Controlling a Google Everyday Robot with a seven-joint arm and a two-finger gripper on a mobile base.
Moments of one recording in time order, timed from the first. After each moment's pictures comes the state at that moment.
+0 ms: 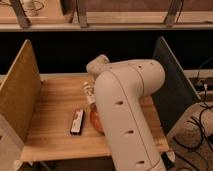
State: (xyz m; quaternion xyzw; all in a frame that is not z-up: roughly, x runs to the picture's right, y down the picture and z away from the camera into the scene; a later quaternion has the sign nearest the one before) arm -0.027 -0.008 0.976 -0.16 0.15 0.67 0.71
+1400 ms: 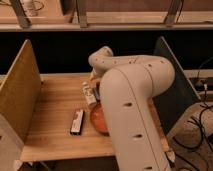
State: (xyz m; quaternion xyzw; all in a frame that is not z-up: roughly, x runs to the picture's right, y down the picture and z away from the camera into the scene) arm -0.021 -0.086 0.941 -0.12 0.08 0.69 0.71
